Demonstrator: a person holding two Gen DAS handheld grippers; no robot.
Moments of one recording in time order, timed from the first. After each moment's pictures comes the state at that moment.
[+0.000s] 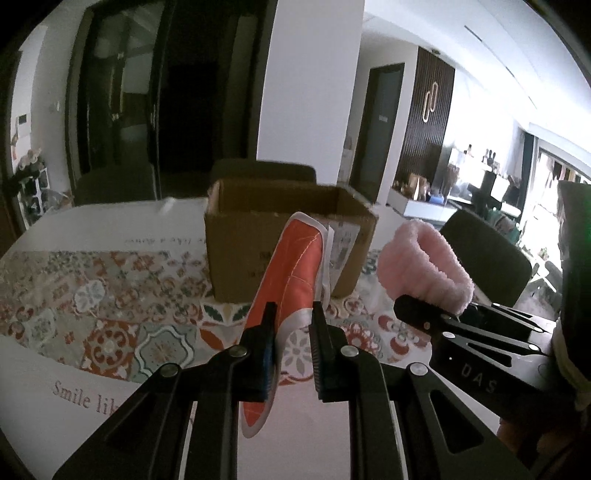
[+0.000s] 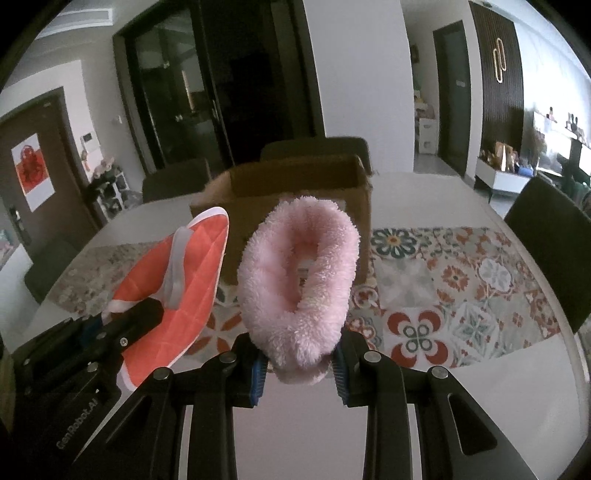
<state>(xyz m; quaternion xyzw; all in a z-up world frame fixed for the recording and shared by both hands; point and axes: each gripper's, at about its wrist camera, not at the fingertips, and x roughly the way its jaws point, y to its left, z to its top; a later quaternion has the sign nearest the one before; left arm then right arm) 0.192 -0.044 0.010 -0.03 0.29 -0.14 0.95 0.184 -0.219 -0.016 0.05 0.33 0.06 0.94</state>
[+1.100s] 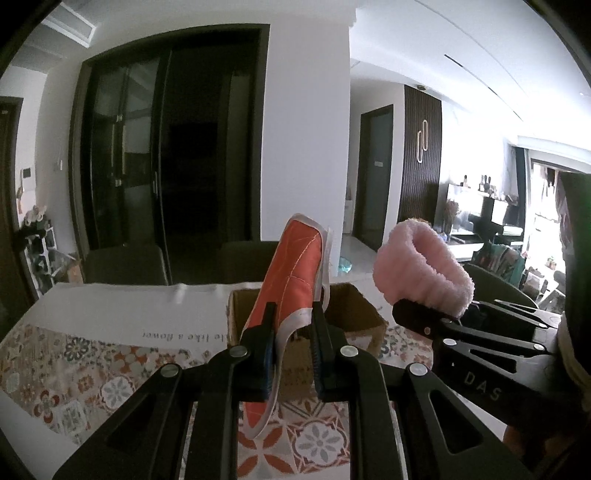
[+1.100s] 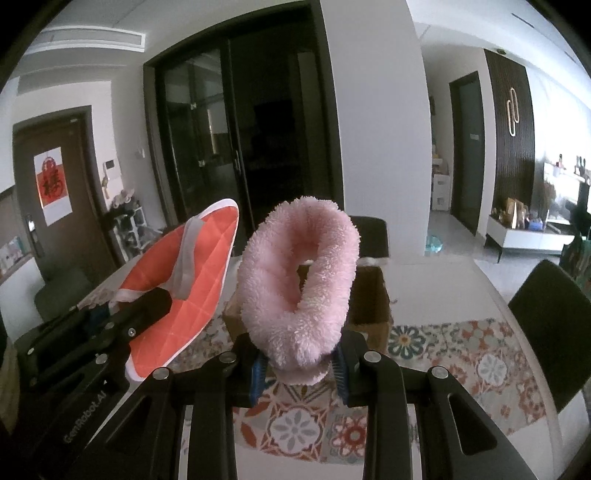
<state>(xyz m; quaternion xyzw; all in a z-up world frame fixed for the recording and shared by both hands) 0.231 -0.035 0.104 0.00 0.18 -0.13 0.97 0.221 -0.204 0.077 0.03 0.23 0.09 0.97</state>
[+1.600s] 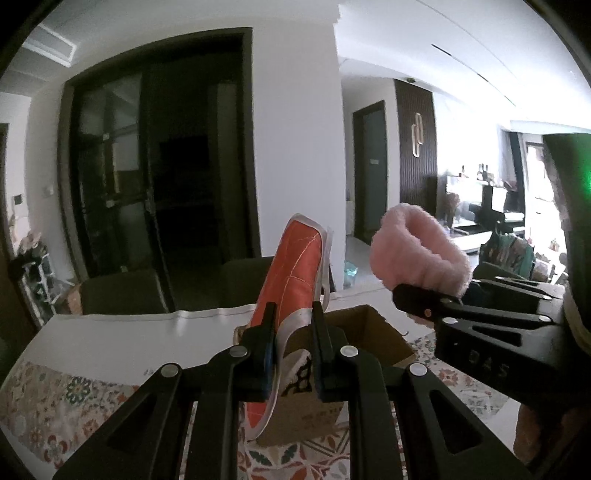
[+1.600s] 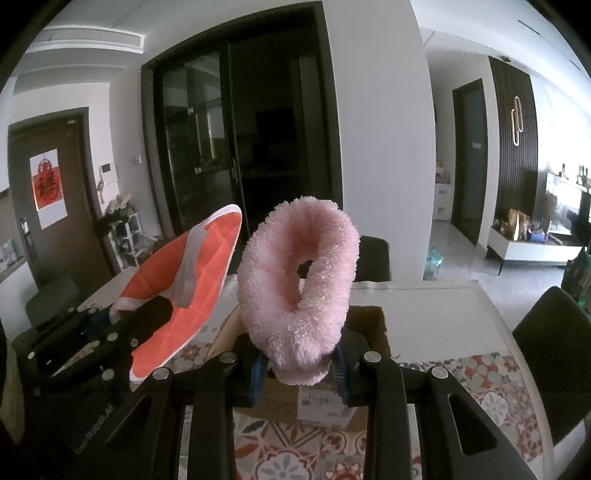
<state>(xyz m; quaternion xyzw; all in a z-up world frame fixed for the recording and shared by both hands) 0.299 -0.044 0.105 0.04 0.17 -0.14 0.97 0.287 -0.209 0.092 0.02 0.23 0.09 0.97</state>
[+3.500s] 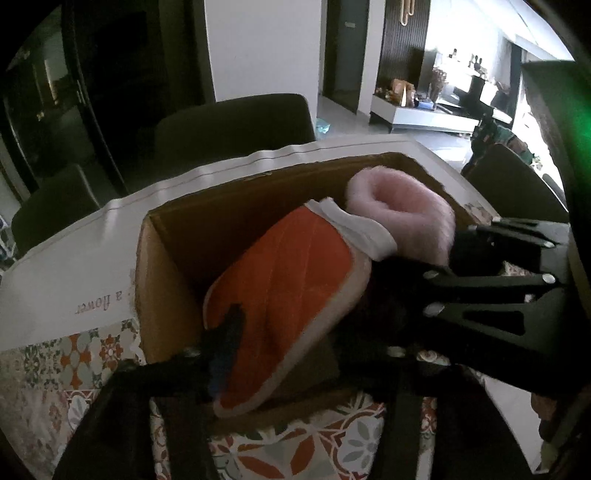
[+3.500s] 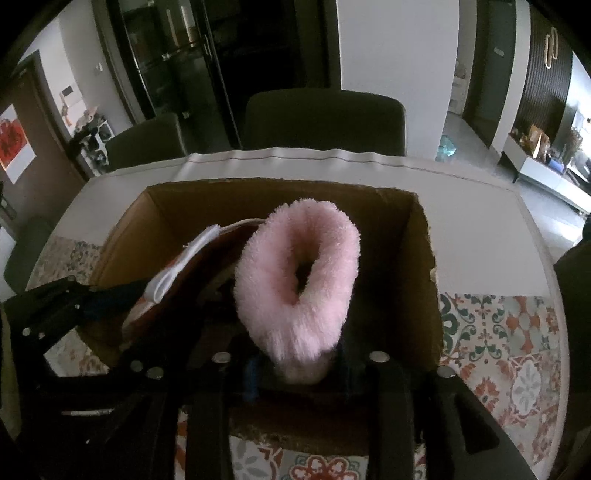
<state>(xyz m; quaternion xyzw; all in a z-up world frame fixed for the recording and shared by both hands) 0.428 -0.090 -0.005 0.10 0.44 -0.19 0.87 0.436 -0.218 -0.028 0.01 0.47 0.09 0.88</state>
